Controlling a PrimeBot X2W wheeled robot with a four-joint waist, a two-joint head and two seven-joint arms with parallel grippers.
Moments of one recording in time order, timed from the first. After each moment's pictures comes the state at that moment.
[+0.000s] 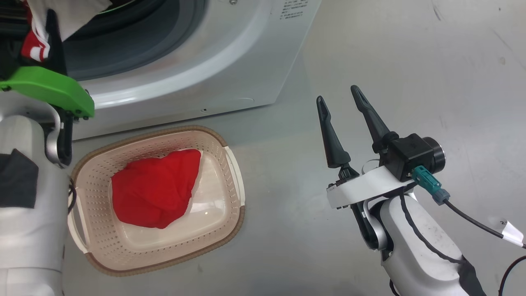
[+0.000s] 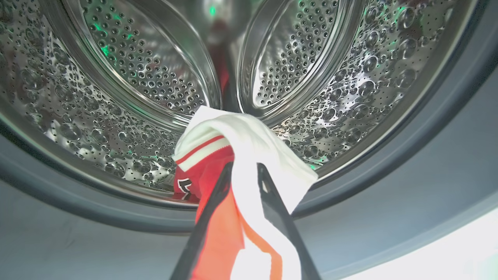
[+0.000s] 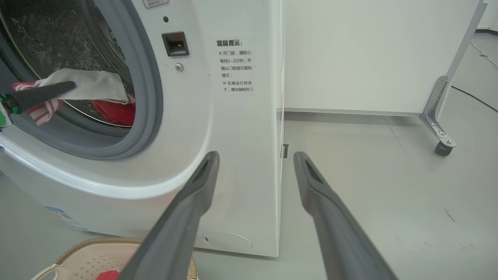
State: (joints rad) left arm -0.83 0.17 -0.08 0.68 -0.32 -0.06 -0.17; right arm -0.38 -0.06 0.47 0.15 0.35 -0.13 -0.26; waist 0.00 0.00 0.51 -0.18
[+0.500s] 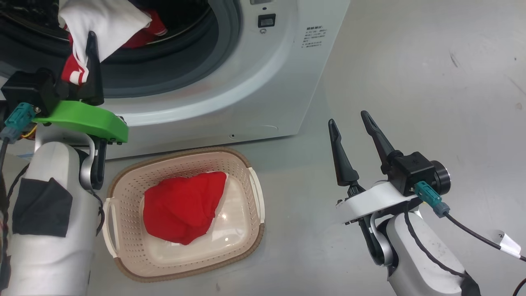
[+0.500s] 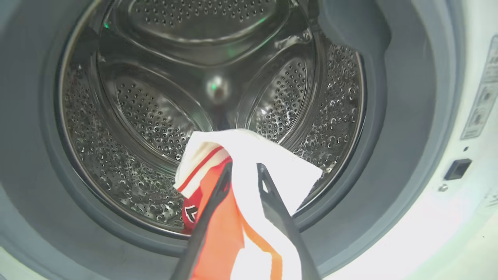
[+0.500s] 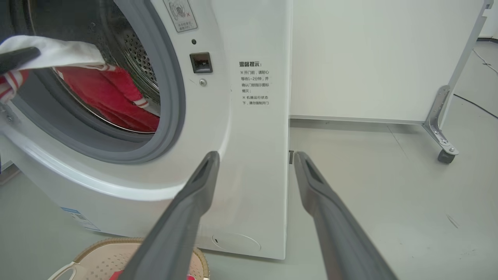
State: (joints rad) left arm -0.69 0.11 -0.11 0.52 -0.31 -0.07 -0.25; right arm -0.30 -0.06 0.43 0.20 0.33 -0.13 -0.26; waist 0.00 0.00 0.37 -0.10
